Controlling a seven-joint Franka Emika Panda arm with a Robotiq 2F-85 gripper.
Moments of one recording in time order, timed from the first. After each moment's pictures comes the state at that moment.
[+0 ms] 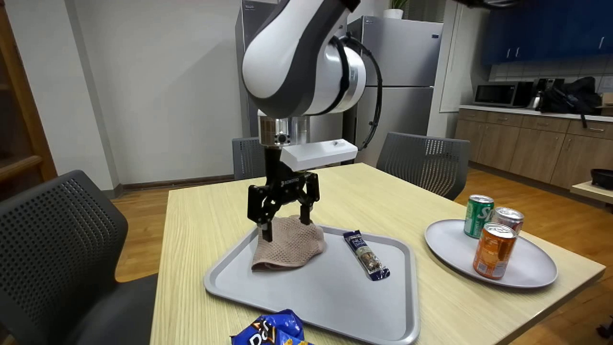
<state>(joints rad) 0.34 0.47 0.18 -2.00 -0.08 2.42 0.06</state>
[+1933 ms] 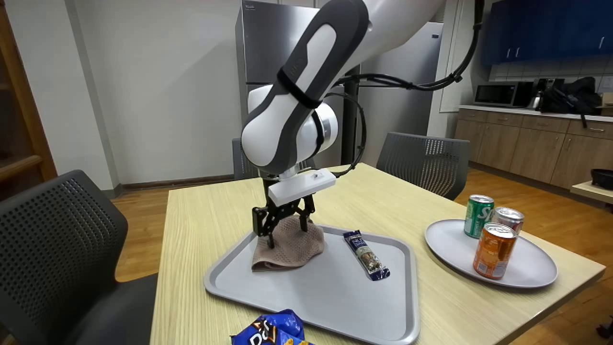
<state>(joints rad) 0.43 0.79 0.02 -1.67 -0.20 2.43 0.25</state>
